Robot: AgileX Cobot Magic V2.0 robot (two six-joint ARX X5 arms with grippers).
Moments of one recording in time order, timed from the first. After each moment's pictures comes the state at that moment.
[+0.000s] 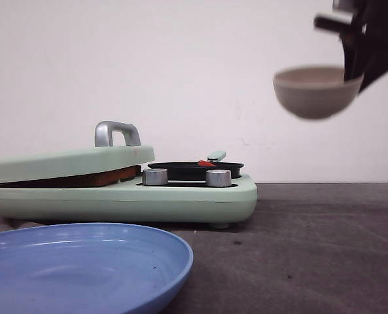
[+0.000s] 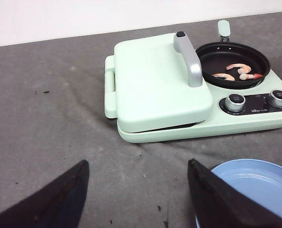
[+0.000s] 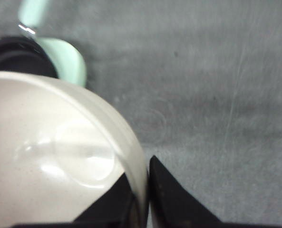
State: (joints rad) left arm -0.24 0.23 0.79 -0.93 -0.03 0.03; right arm 0.10 1.57 1.39 -0.76 -0.19 0.23
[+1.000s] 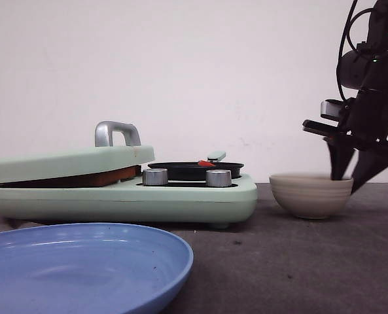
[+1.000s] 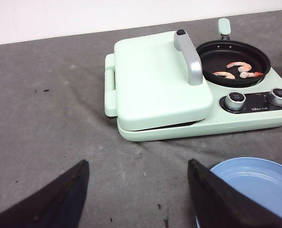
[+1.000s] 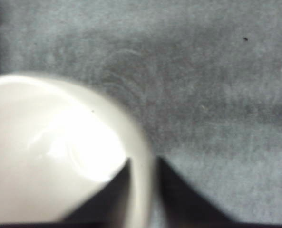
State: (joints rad) left arm -0.24 0.23 0.79 -0.94 -0.03 0.03; right arm 0.07 1.90 1.39 -0.69 -0.26 0.24
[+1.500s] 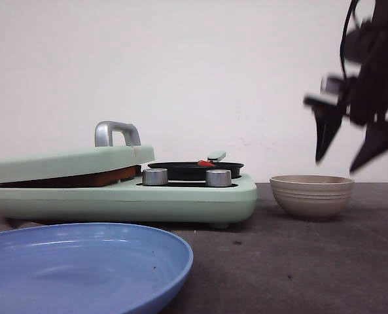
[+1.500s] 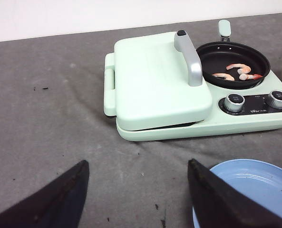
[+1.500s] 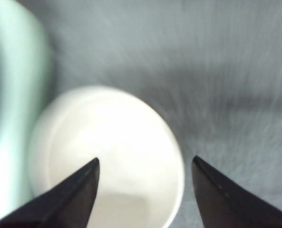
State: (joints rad) left arm -0.24 0.23 0.79 -0.94 -0.03 0.01; right arm 0.06 1.76 1.39 -0.66 -0.29 0.21
